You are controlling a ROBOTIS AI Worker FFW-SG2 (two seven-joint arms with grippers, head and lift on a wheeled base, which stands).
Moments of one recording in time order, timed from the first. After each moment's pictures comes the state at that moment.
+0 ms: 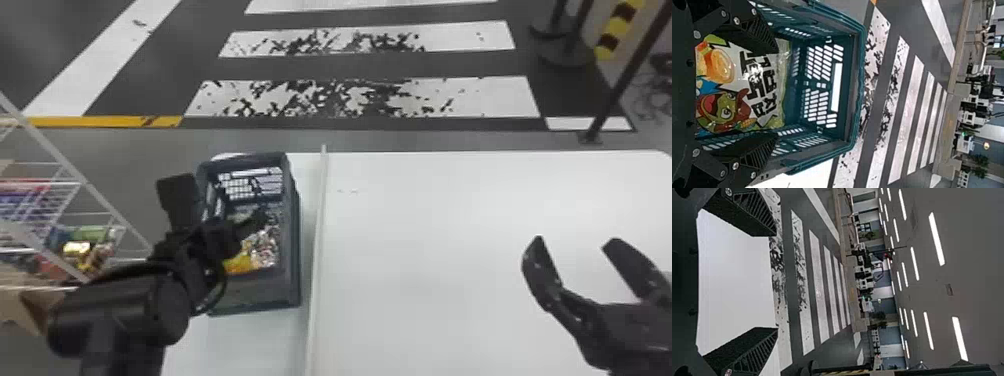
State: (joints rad) left arm 0.16 0.11 0.20 -1.86 0.28 0.81 0.04; right arm 0.72 0.00 -0.02 -2.10 -0.16 -0.08 0.16
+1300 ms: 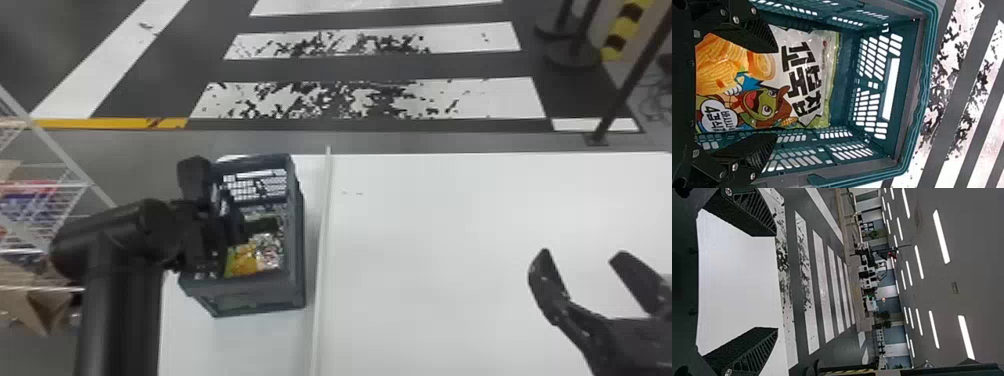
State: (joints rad) left arm -0.12 0.13 0.25 -1.69 0.32 1.31 0.03; right arm 0.75 0.00 -0.02 -2.10 -0.17 -0.09 0.16
